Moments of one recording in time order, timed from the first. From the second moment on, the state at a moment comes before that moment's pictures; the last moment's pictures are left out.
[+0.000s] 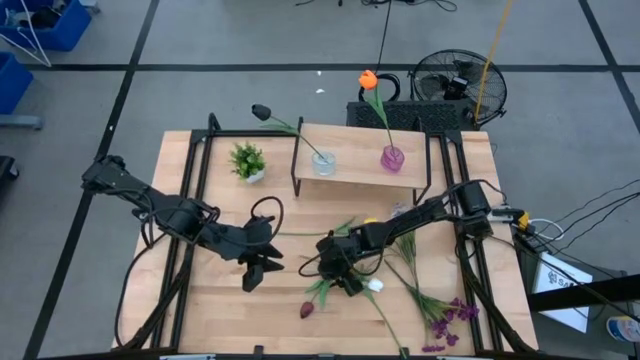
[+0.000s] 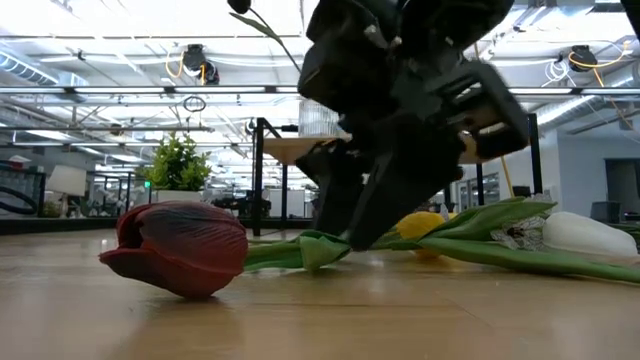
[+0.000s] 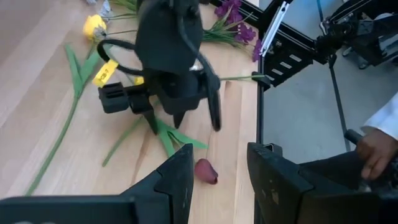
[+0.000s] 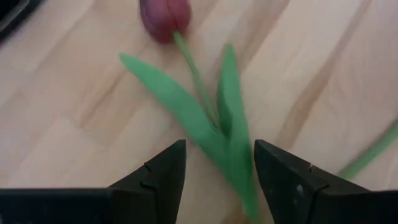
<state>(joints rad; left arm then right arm) -0.47 1.27 1.19 -0.58 -0.16 -0.73 0.22 2.03 1.19 -0.11 -0.29 -0.22</state>
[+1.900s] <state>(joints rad) -0.42 1.26 1.19 -0.29 -0.16 -0.58 -0.27 1.04 0.54 1.21 0.41 -0.39</state>
